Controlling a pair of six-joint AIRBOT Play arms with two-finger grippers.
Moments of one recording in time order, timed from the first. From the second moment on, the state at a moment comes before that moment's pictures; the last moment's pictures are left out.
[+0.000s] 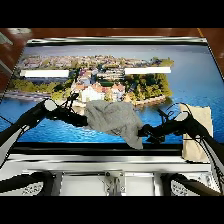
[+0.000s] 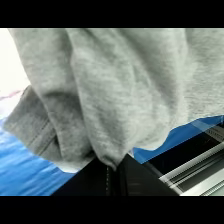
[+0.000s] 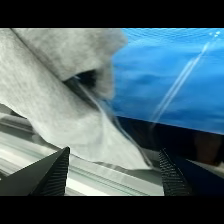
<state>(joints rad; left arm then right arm) -0.26 -1.36 0.87 0.94 -0.96 -1.27 -0.02 -1.29 0.62 -0.86 1.16 1.37</state>
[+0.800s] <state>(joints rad) -0.25 -1.16 1.27 1.04 -1.03 -1.30 0.15 -1.17 1.10 -0.87 1.20 1.33</state>
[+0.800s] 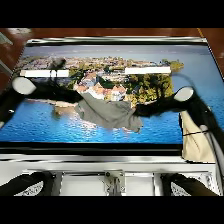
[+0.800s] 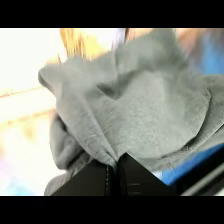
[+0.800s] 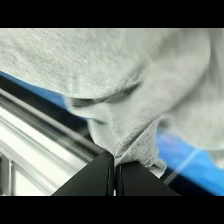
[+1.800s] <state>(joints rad) -0.19 -0.88 1.97 1.19 -1.18 -1.58 0.15 -0.89 1.95 -1.22 1.46 1.60</state>
